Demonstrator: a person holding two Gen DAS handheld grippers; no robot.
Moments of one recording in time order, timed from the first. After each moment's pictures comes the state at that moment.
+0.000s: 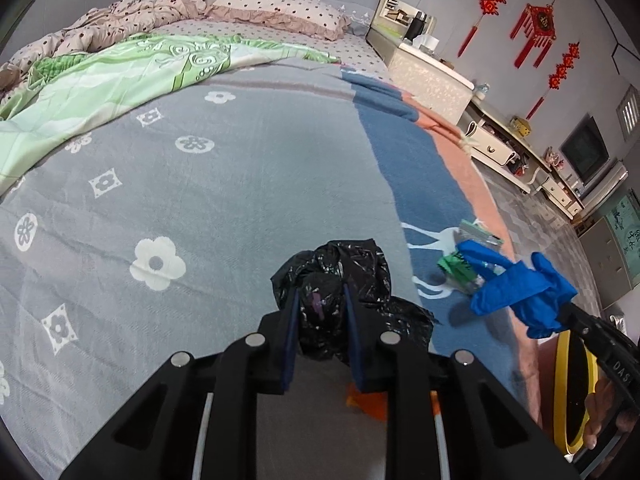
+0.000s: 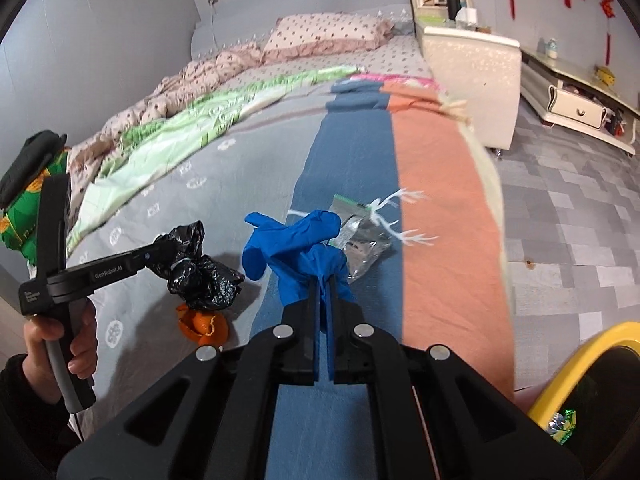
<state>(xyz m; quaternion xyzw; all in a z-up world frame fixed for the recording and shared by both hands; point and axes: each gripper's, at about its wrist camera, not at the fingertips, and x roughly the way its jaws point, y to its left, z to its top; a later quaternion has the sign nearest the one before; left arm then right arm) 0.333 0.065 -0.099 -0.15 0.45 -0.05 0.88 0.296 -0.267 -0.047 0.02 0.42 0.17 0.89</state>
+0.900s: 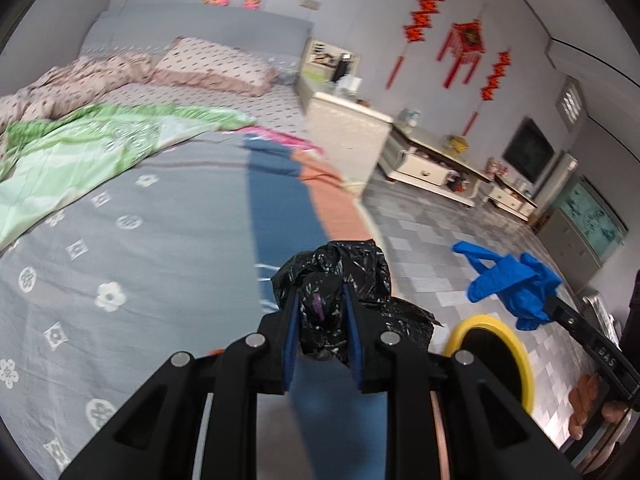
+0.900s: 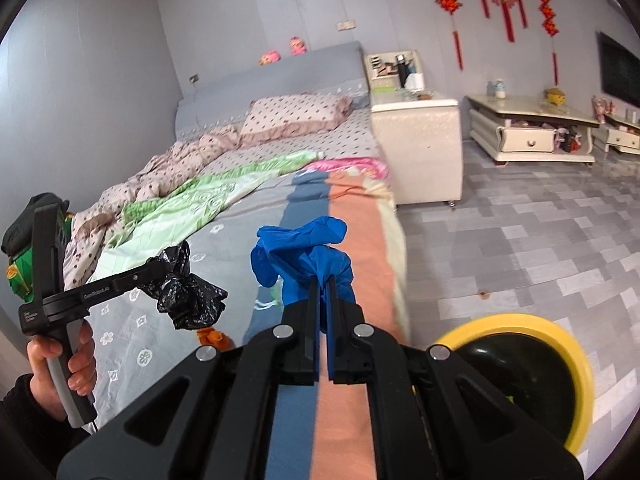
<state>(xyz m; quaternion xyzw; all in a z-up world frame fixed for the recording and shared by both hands) 0.251 -0.034 0.026 -0.13 0.36 -0.15 0.91 0.167 -0.386 0.083 0.07 0.30 0.12 0.94</state>
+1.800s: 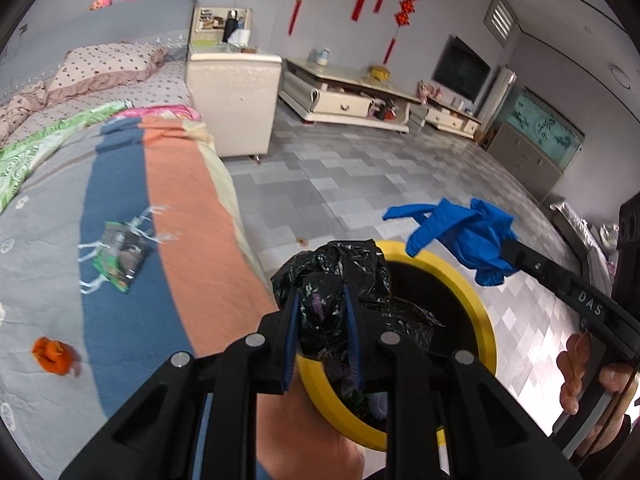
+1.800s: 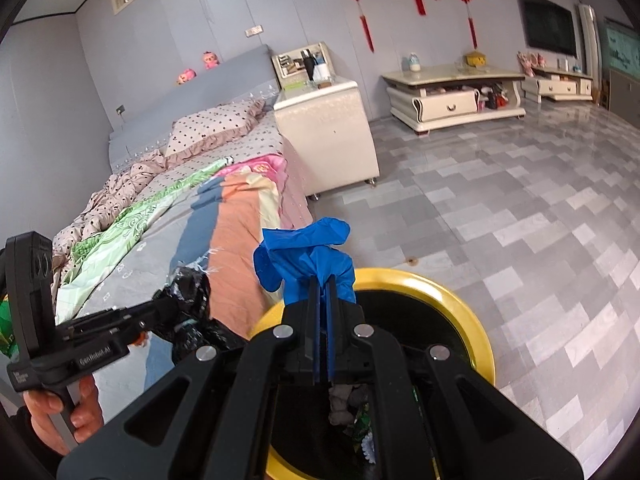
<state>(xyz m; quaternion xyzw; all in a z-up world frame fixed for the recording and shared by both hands) 0.230 -0.260 -0.016 -0.03 0.41 -0.27 0.87 0.110 -0.566 0.041 0.14 0.33 0.00 0.93</state>
